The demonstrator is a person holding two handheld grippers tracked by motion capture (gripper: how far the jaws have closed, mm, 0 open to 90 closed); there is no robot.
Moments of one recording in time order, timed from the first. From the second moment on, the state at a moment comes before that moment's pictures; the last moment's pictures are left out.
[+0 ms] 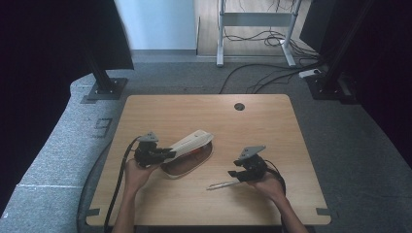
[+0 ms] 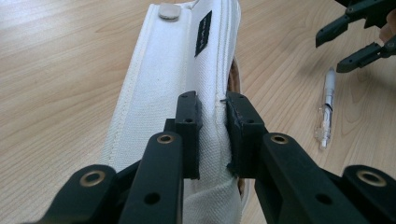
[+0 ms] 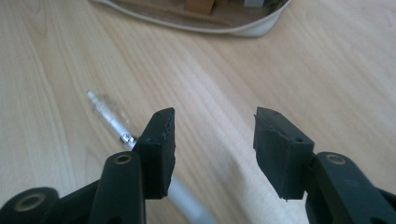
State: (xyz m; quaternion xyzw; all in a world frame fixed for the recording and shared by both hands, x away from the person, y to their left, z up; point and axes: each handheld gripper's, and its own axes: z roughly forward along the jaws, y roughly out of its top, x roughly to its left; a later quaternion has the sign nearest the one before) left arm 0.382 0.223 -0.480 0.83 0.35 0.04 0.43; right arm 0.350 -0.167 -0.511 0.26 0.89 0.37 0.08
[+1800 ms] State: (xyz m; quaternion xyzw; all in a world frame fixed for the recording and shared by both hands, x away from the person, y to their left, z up) left arm 0.382 0.223 -0.479 0.83 0.35 0.04 0.43; right arm 0.335 -0.178 -0.520 0.24 0.89 0.39 0.07
